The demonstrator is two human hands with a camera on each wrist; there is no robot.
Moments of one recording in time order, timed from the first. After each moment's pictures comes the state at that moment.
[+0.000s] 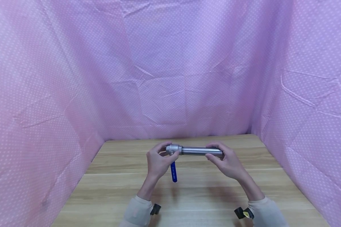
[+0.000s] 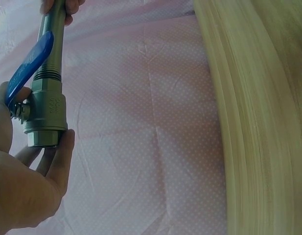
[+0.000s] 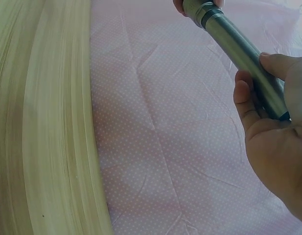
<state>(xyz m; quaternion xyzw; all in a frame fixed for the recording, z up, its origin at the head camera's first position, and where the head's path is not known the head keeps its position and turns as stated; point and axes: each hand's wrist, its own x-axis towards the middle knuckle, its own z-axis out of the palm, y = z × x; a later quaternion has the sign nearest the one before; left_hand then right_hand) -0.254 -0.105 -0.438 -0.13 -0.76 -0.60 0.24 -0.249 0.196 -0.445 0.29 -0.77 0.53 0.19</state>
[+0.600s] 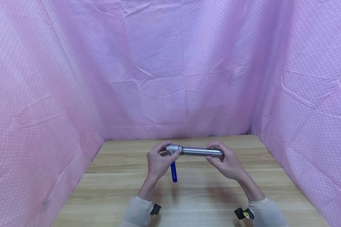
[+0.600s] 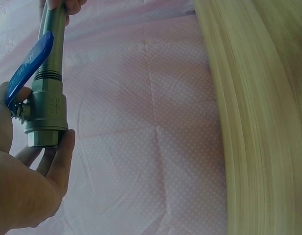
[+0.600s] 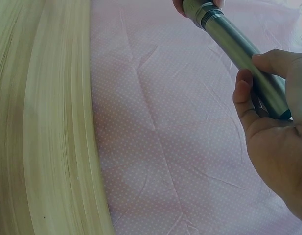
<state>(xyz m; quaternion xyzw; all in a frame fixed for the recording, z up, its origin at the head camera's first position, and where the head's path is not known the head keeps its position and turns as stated) -0.255 -0.106 -0.437 -0.13 -0.75 -0.60 0.24 -0.248 0.193 -0.445 0.31 -0.76 0.54 0.19</state>
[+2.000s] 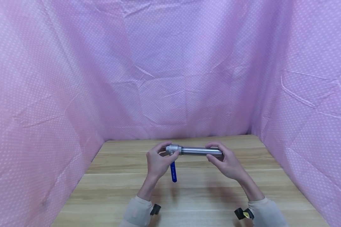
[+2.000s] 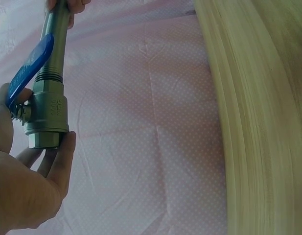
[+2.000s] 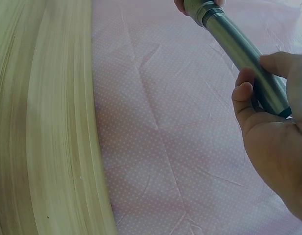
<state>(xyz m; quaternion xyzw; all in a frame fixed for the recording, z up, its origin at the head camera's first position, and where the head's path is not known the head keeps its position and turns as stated) -0.254 -0.106 -0.437 -0.12 -0.75 -0.60 0.24 -0.248 0.197 -0.445 0.30 -0.77 0.55 0.14</state>
